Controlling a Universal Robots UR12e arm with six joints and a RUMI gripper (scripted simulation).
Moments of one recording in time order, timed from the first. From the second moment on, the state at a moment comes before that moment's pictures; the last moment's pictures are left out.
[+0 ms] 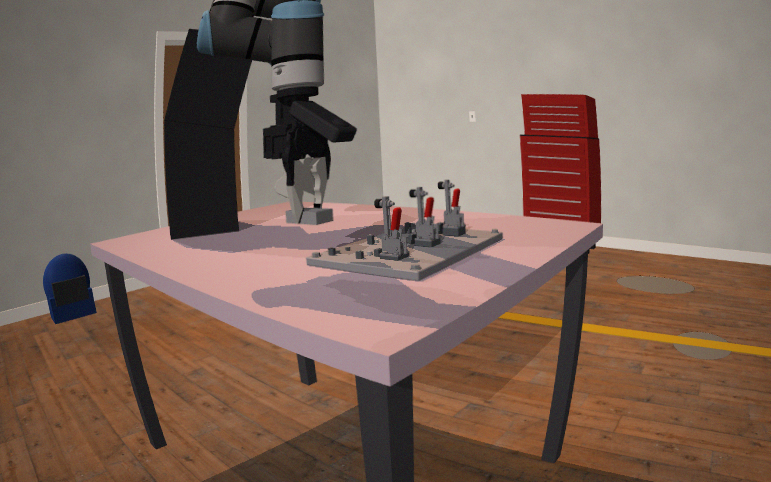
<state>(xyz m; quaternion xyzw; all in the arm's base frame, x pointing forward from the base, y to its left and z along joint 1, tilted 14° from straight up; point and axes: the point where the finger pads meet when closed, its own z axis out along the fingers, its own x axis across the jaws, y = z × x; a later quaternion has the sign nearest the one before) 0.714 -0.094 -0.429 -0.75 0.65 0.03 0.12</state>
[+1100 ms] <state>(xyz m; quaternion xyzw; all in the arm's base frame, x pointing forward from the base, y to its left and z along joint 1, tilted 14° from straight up) 0.679 0.153 -0.384 -0.75 0.65 0.03 0.12</state>
